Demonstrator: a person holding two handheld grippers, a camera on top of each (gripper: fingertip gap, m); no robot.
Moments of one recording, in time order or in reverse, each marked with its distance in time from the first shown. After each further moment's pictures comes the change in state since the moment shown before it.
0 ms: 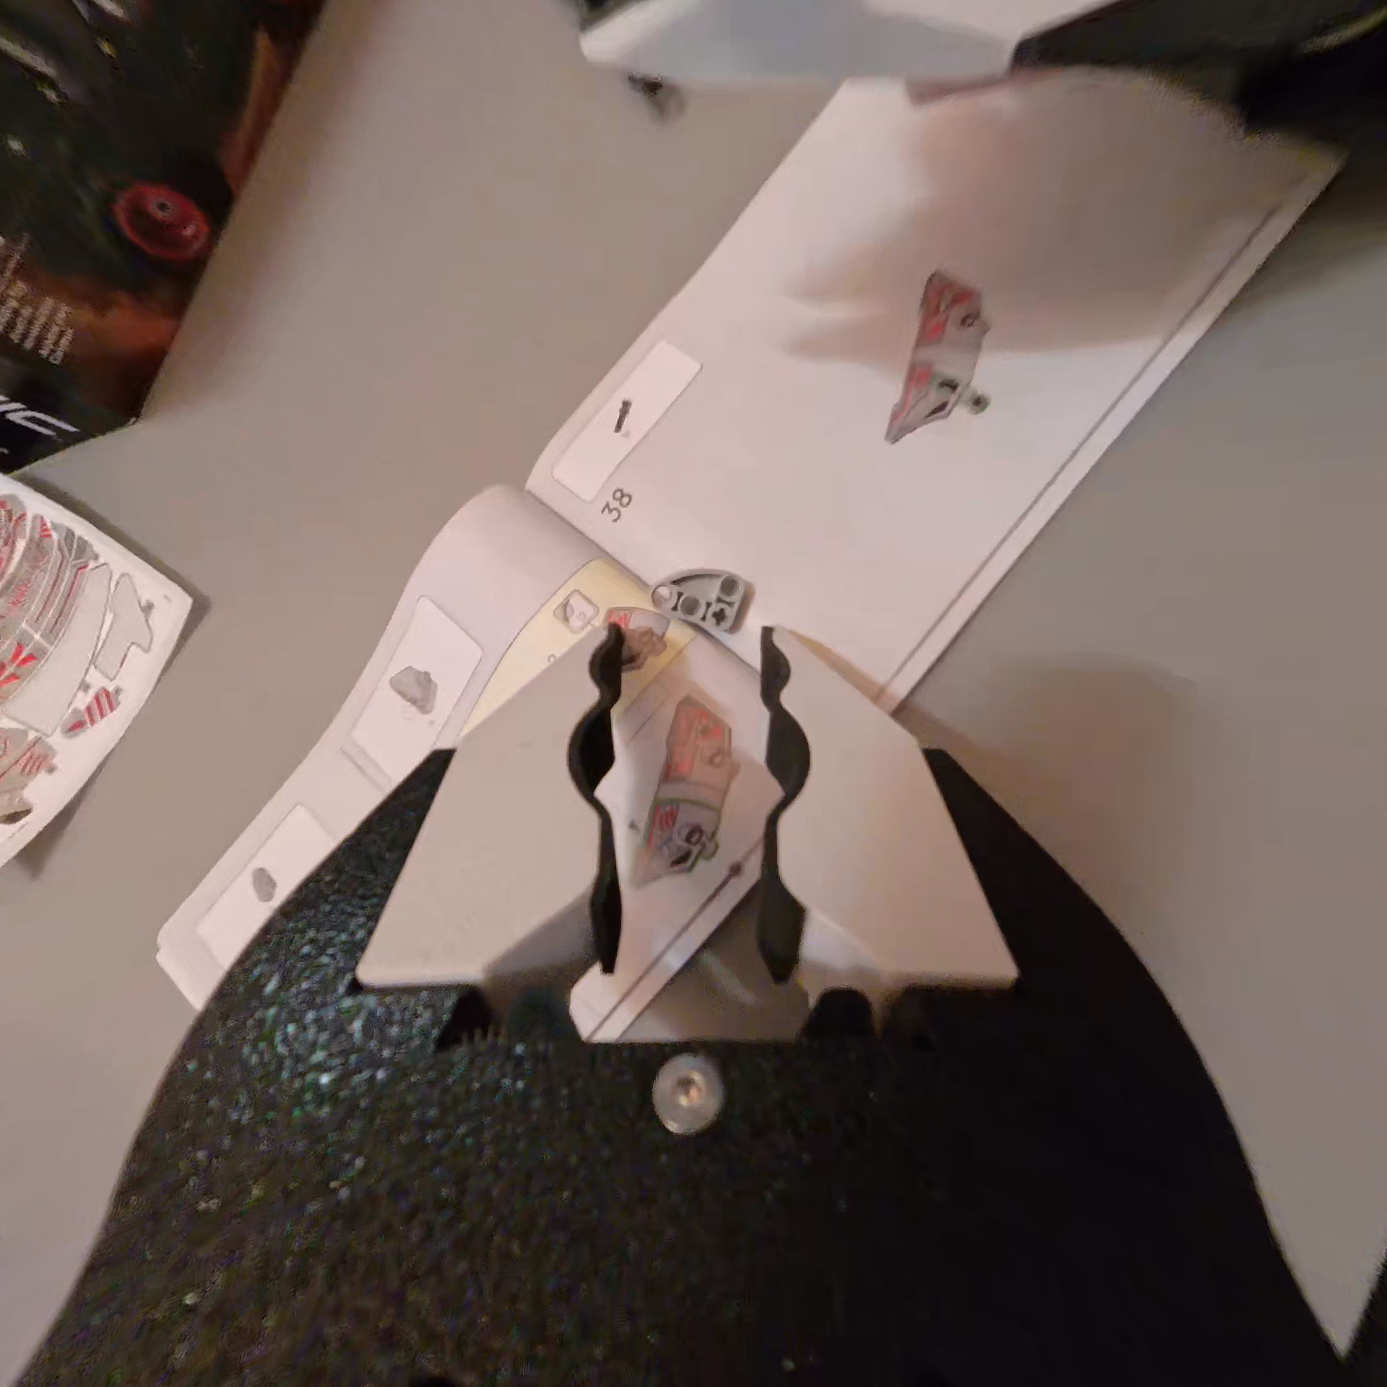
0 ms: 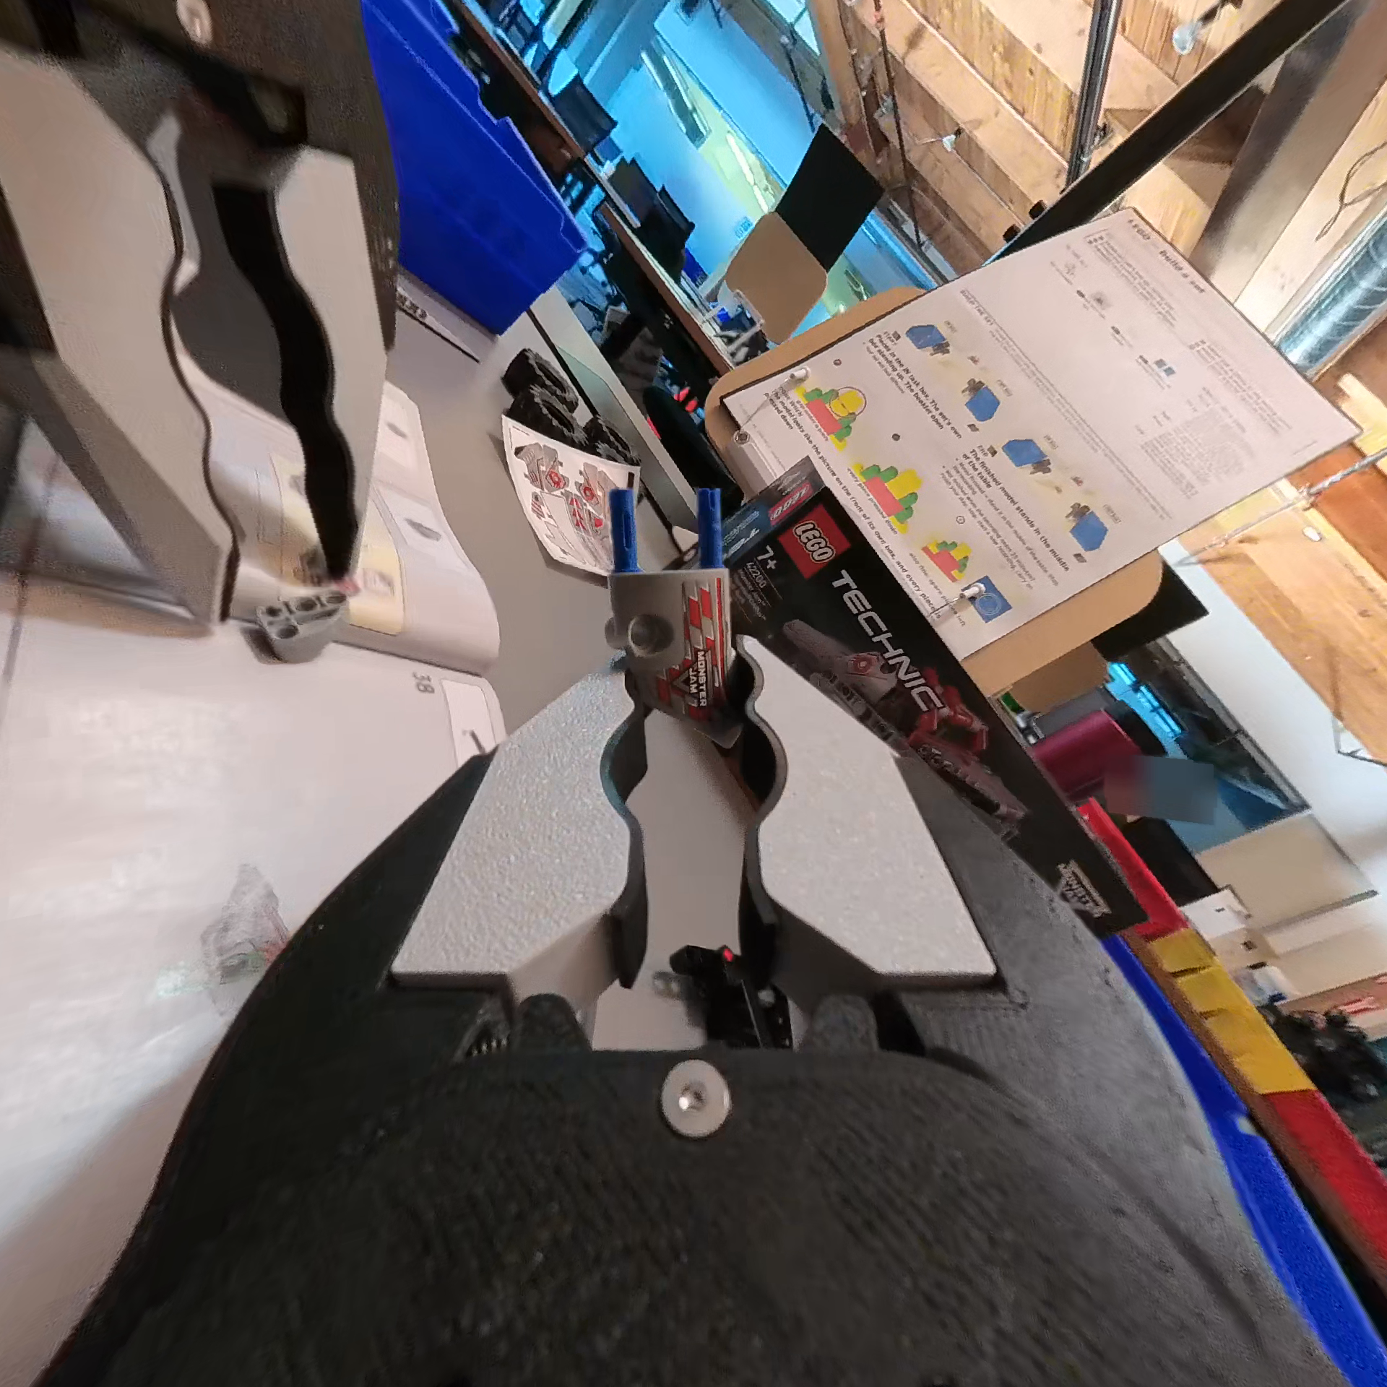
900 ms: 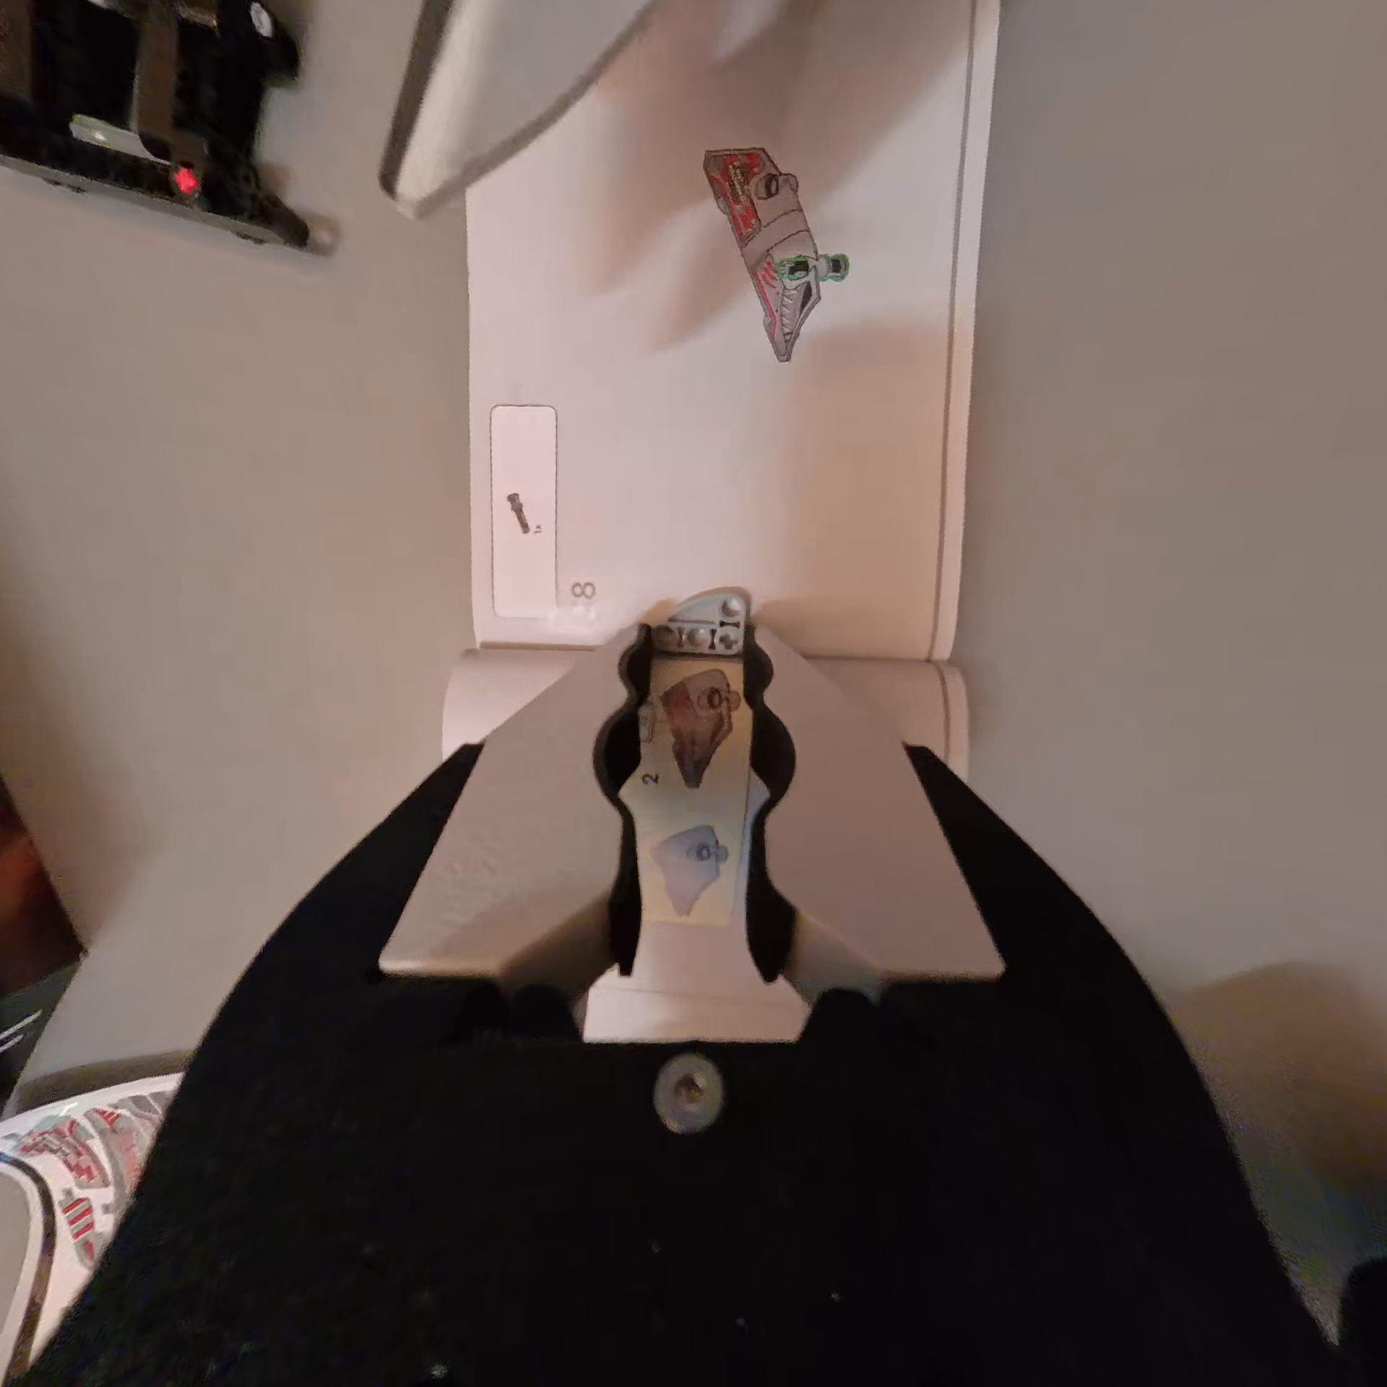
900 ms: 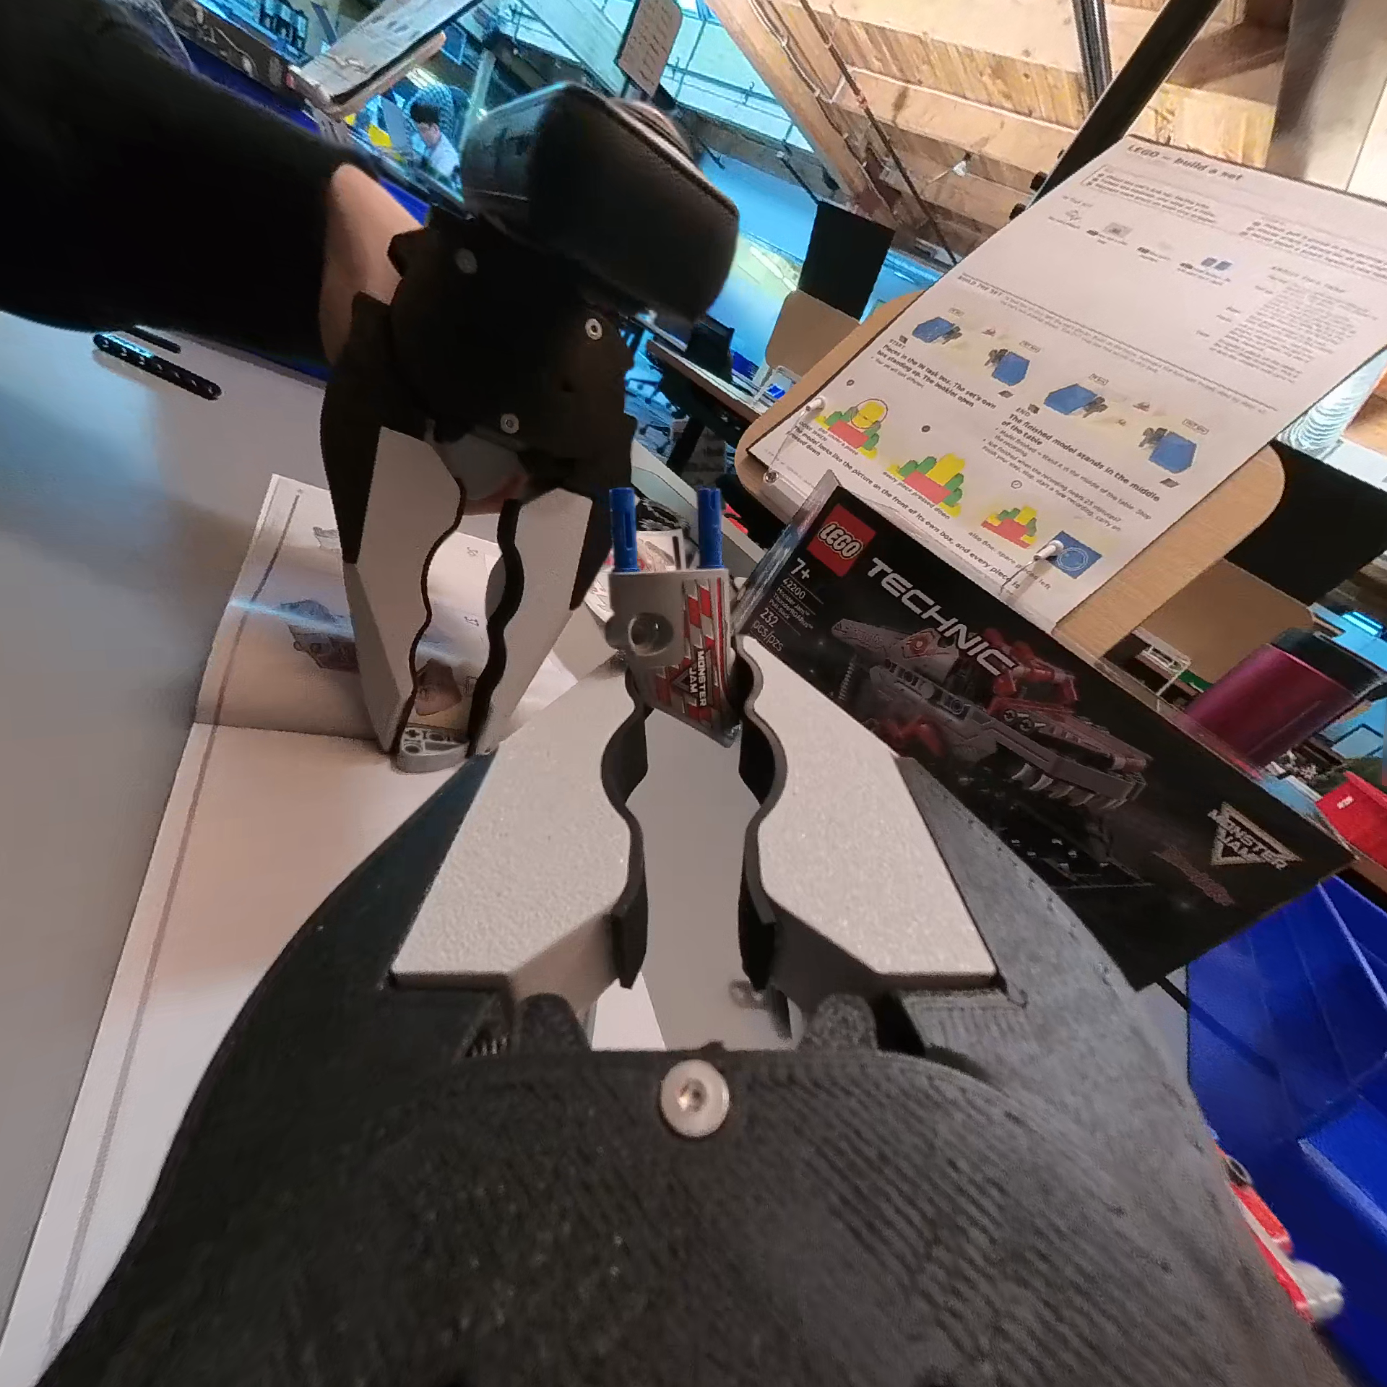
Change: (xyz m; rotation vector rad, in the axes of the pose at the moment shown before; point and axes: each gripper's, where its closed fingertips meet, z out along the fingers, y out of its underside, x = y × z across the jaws) left arm -0.001 -0.021 0.030 -0.117 0.494 0.536; right arm 0.011 0.003 -0.011 0.128 -0.076 0.305
